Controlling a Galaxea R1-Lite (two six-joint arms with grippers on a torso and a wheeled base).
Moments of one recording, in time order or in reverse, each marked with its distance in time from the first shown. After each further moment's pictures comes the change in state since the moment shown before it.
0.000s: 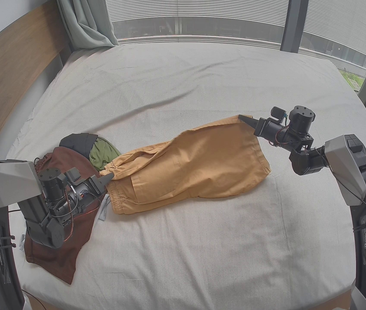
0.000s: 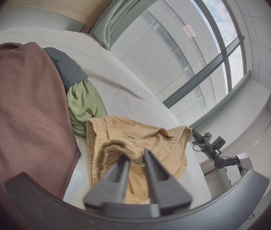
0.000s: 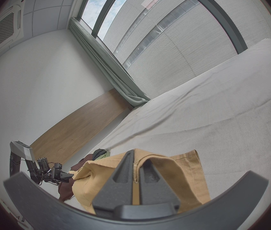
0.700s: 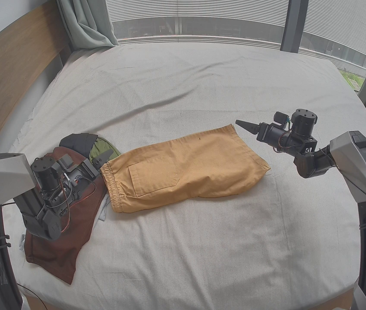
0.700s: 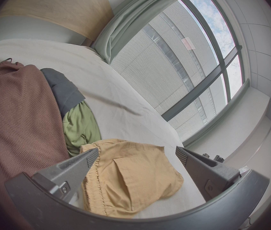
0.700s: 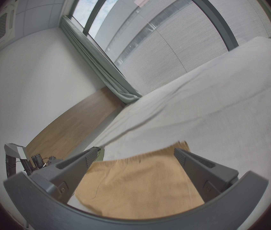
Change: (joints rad) left arm 0.007 -0.051 -0.058 -0.001 0.090 -0.061; right arm -0.005 -0.075 0.154 0.036 -0.058 -0.023
